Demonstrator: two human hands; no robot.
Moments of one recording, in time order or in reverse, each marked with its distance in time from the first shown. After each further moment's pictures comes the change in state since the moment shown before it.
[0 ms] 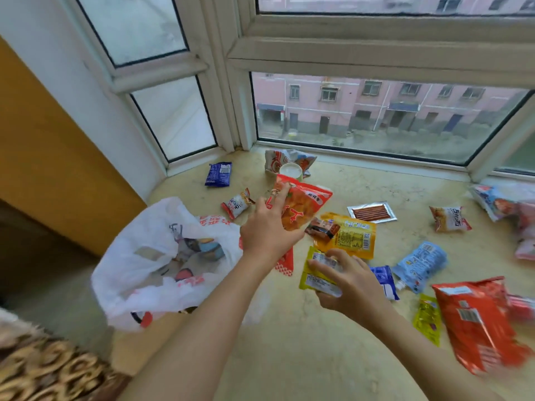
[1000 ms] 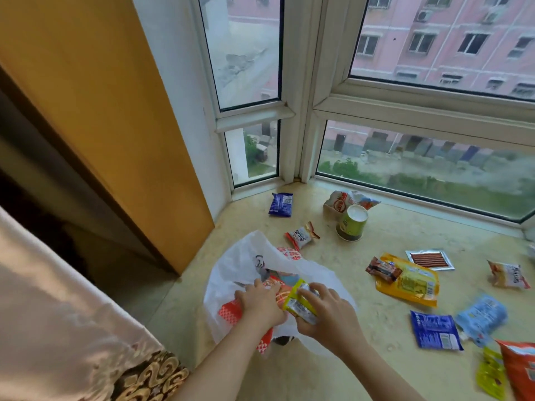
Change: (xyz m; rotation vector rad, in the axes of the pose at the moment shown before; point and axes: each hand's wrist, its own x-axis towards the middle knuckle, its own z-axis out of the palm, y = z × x) left_hand -0.035 -0.209 -0.077 0.290 -0.586 -0.171; right_hand 0.126 -0.221 0.040 -0.033 -0.168 0.086
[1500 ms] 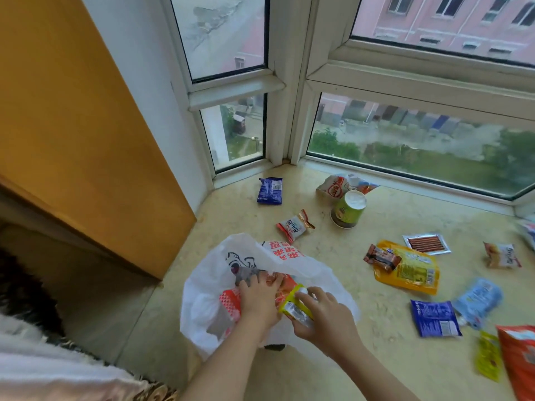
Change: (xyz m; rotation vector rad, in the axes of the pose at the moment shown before) left_hand 0.082 -0.012 0.031 0.141 0.094 0.209; right_hand 0.032 0.011 0.048 0.014 -0.133 0.150
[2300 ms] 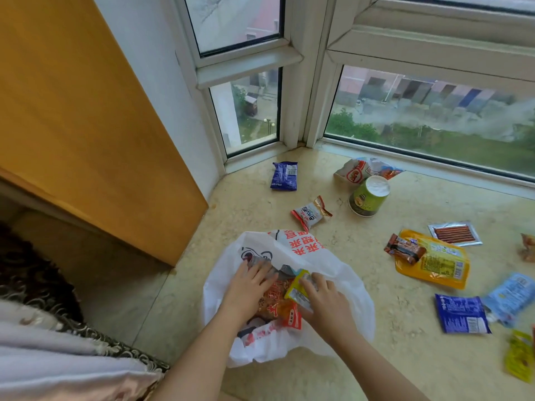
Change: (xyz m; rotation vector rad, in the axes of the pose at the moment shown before) left_hand 0.003 -0.072 0.021 0.262 0.014 0.315; right_hand 0.028 -0.001 0.051 -0.088 -0.101 0.049
